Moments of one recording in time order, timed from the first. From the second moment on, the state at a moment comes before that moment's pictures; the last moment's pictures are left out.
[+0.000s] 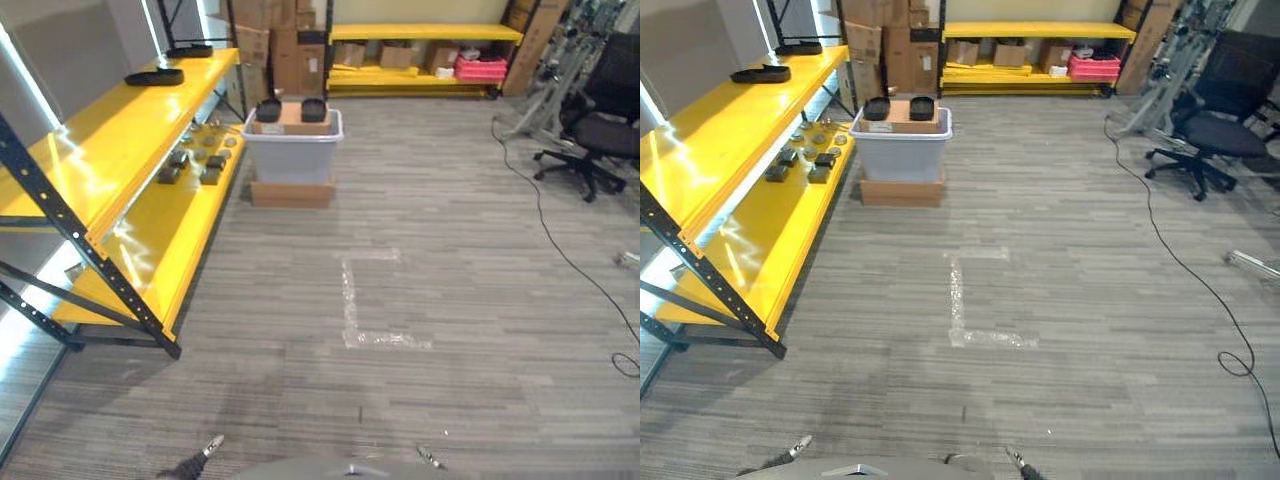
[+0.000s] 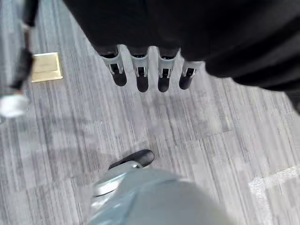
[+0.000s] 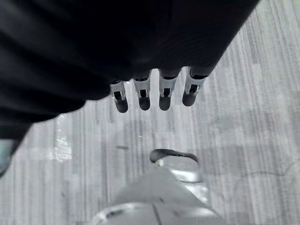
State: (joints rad) left arm -0.03 0.23 -0.26 1.35 0.00 -0.01 -0.06; right arm -0.01 -0.30 0.14 1.37 0.24 0.00 0.09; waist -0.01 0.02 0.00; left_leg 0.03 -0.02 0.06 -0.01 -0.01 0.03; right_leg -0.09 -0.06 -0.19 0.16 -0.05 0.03
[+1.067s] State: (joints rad) left arm -0.01 0.27 -0.19 1.30 -0.07 -0.07 -0.03; right arm -0.01 -0.33 0.05 1.32 0.32 -0.04 0.08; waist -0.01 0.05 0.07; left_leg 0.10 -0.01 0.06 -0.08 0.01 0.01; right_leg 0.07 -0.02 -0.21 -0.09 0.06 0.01
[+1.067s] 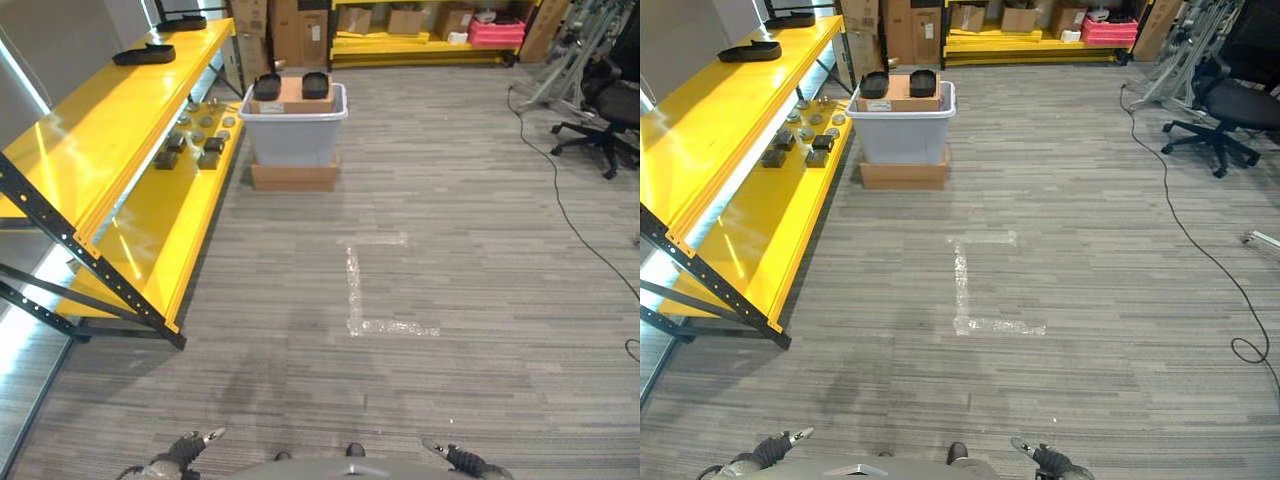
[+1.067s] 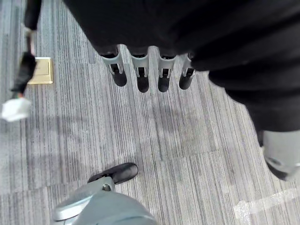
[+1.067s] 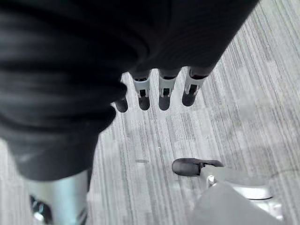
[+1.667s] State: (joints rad) left arm -0.04 0.27 -0.21 1.23 -0.07 -0.08 -0.02; right arm -0.03 -0.36 0.08 1.33 0.30 -0.04 0.08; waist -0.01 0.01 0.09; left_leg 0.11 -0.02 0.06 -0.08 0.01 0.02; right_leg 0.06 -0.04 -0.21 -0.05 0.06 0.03
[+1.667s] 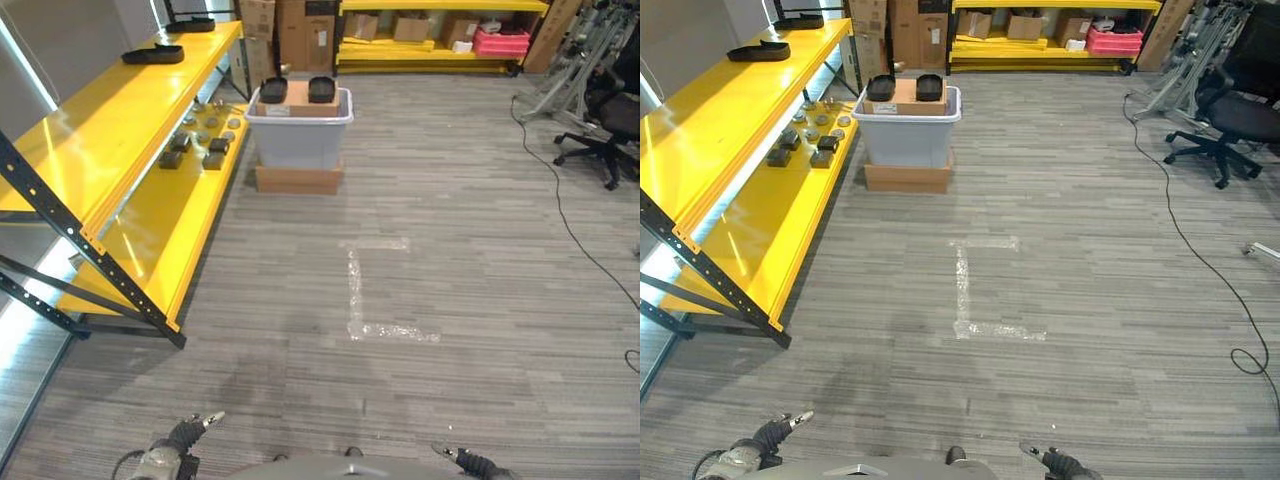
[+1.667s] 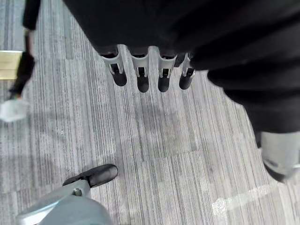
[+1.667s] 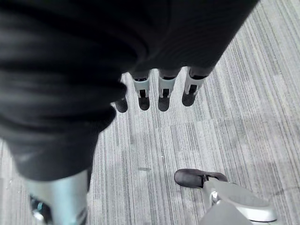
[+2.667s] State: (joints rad) left arm -0.08 0.19 -0.24 1.23 -0.08 -0.10 0.02; right arm -0.11 -0.37 0.21 1.32 0.23 -0.06 0.01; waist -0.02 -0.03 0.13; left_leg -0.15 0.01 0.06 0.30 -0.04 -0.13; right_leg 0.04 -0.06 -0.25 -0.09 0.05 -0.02
